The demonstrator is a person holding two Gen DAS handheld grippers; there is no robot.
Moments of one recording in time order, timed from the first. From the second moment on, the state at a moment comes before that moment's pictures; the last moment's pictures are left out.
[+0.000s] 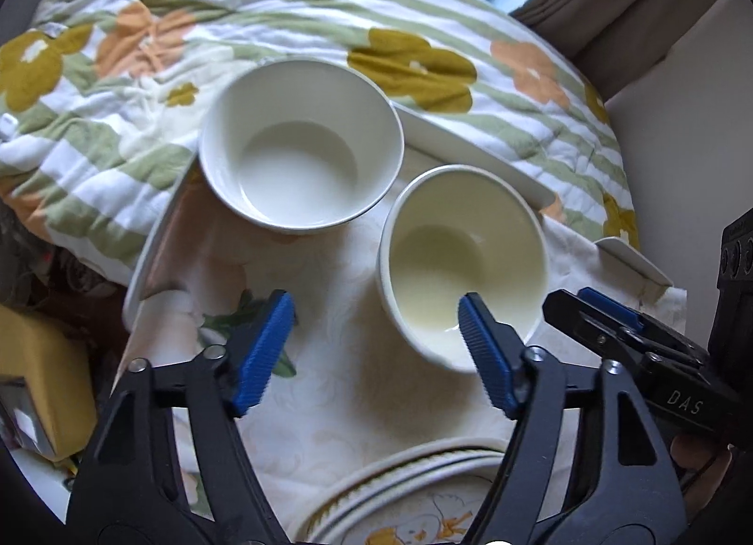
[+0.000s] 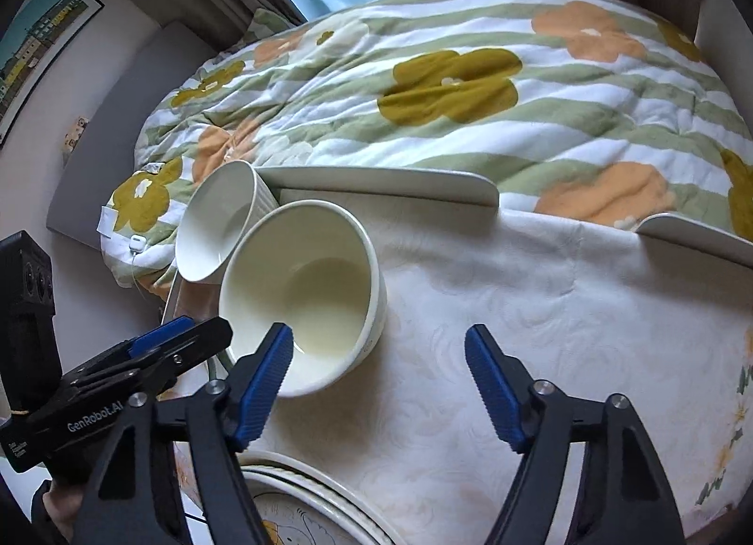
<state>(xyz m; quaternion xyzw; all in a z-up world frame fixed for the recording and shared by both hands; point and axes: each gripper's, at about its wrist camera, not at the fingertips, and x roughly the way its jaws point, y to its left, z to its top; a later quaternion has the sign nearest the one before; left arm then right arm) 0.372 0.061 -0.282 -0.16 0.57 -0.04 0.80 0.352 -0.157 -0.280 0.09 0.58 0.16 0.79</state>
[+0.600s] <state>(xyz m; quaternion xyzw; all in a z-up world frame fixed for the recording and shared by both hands) 0.401 0.052 -0.305 -0.15 0.58 -0.09 0.80 0.366 -0.137 -0.308 0.08 0.60 0.16 0.78</state>
